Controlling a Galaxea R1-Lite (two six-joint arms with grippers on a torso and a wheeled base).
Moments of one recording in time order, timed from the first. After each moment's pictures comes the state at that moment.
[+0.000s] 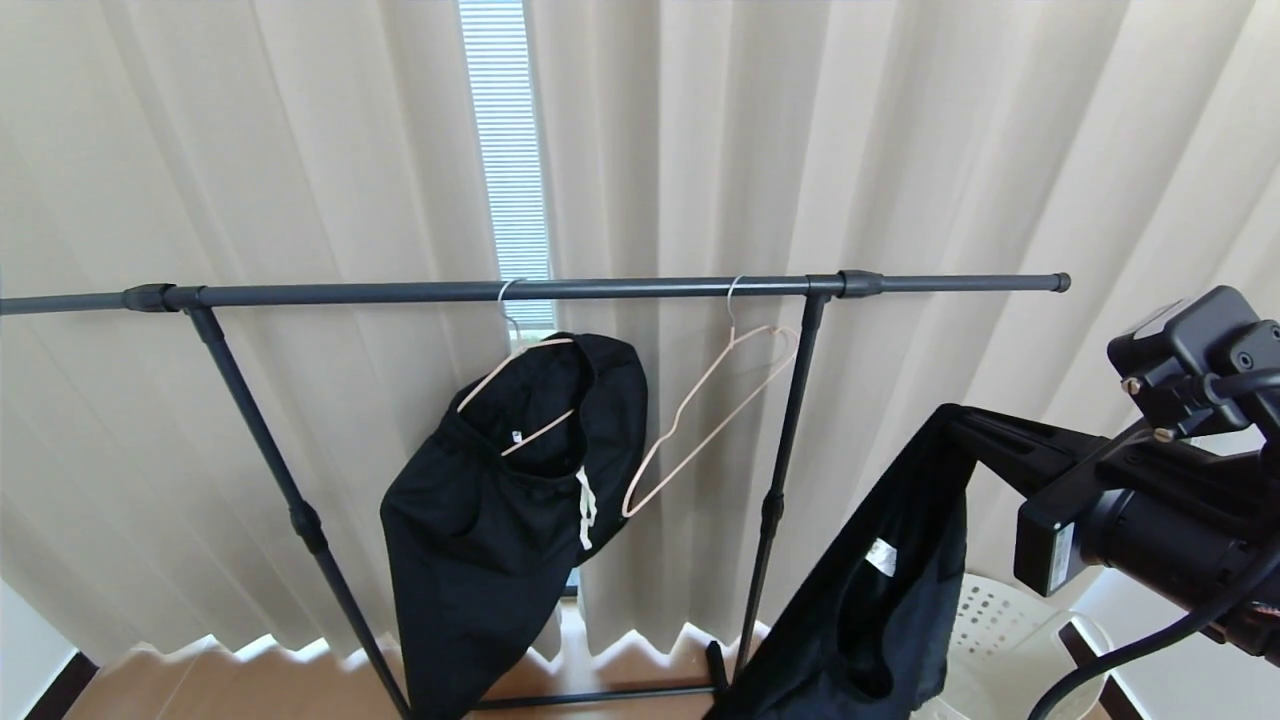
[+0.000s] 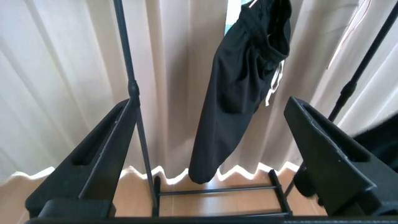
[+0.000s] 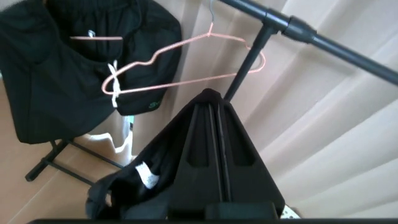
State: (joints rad) left arm 0.00 0.01 0.00 -0.01 0.00 0.00; right arm 0.75 1.27 -0.56 -0.52 -0.40 -0.18
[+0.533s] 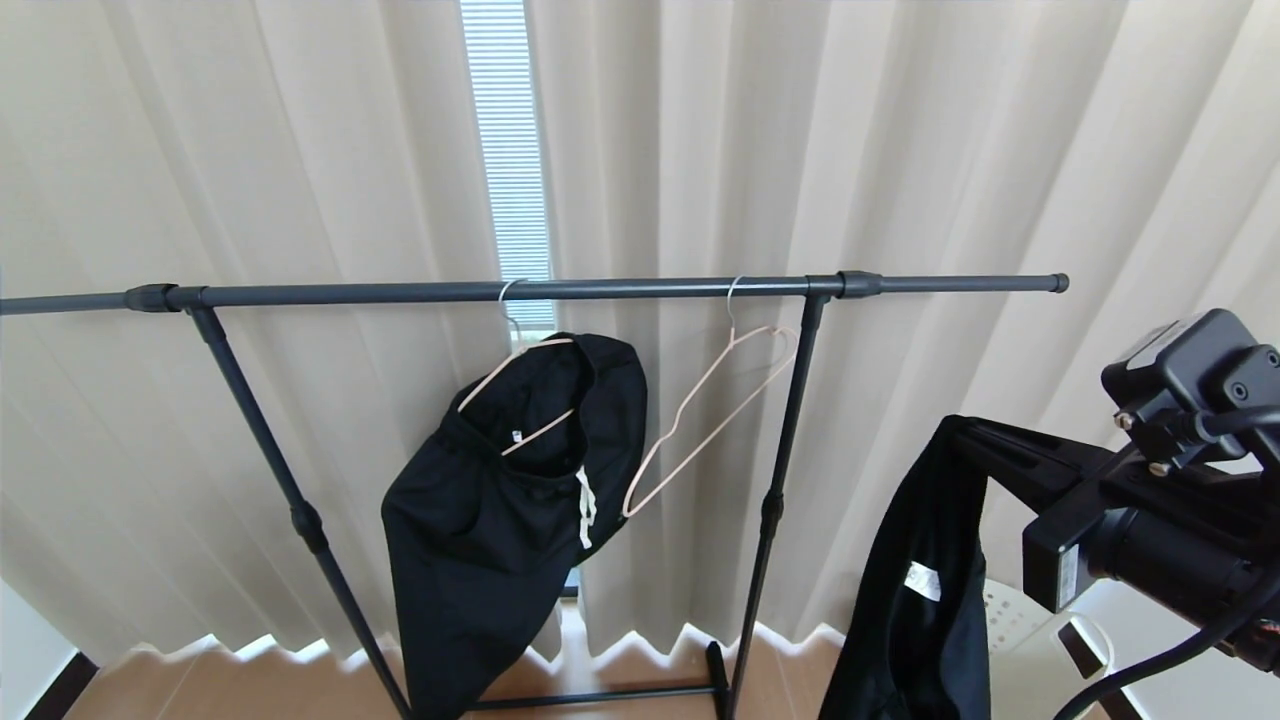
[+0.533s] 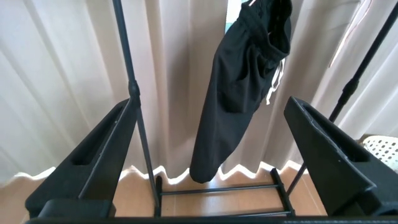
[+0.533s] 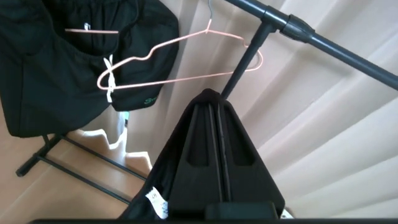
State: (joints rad) left arm 0.00 0.01 0.00 0.00 -0.01 0.06; right arm 0.75 1.25 -0.54 -0.52 -0.40 -0.27
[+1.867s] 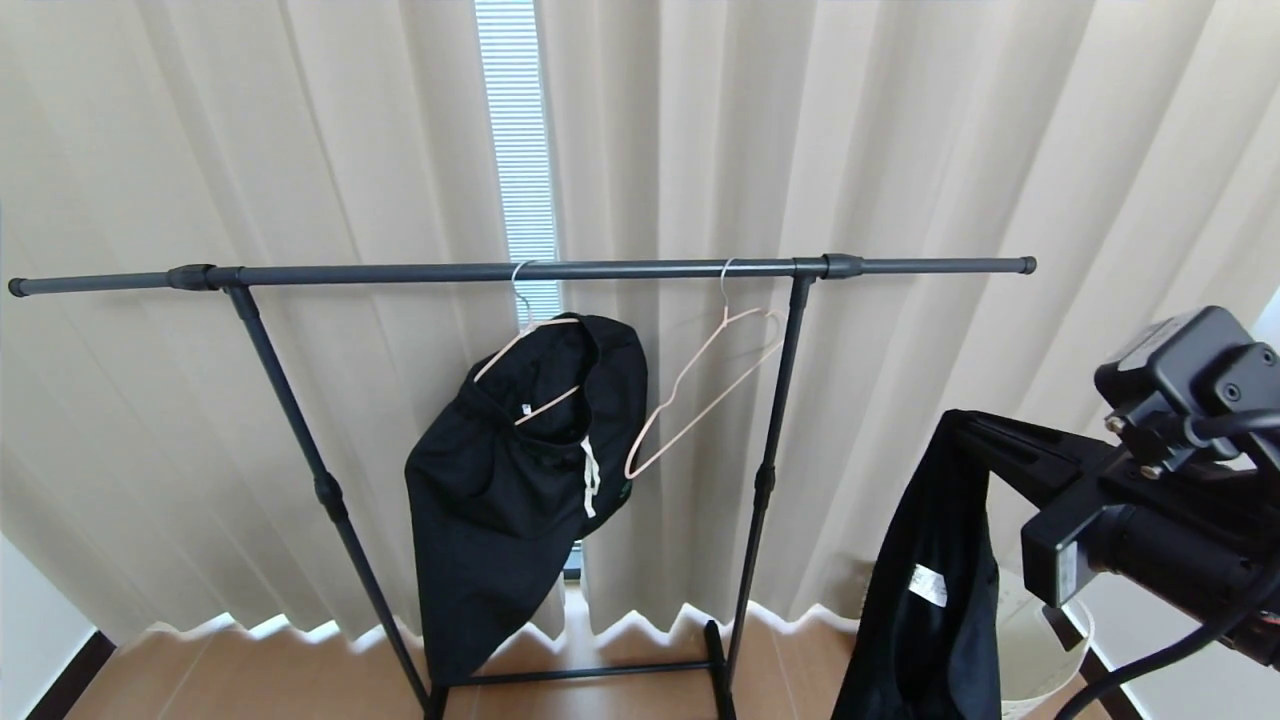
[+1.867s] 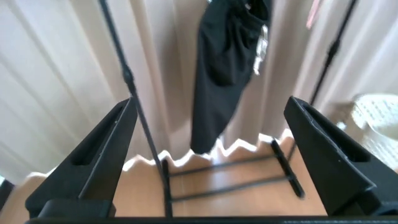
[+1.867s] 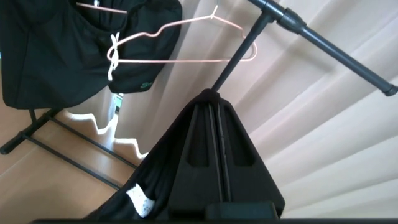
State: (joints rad) left arm -0.01 0.19 -0.03 -0.02 -0.13 0.09; right arm 0.75 1.27 -0.56 -0.52 -0.40 -0.31
